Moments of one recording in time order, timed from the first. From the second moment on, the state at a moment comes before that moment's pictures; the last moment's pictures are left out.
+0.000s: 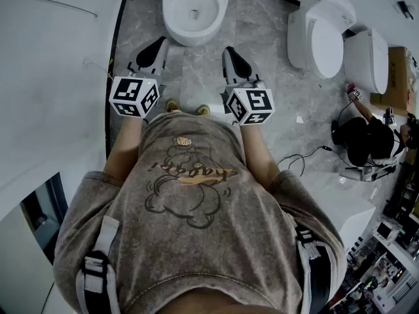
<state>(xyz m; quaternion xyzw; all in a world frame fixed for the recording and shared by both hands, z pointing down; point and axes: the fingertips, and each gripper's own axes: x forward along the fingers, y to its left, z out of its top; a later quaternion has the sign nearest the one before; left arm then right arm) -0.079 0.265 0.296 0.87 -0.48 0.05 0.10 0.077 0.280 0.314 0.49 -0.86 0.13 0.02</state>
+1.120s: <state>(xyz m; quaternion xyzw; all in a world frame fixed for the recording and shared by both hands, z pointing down) -0.062 0.054 0.318 0.87 -0.48 0.02 0.11 0.088 0.087 0.353 0.50 -0.85 0.14 0.02</state>
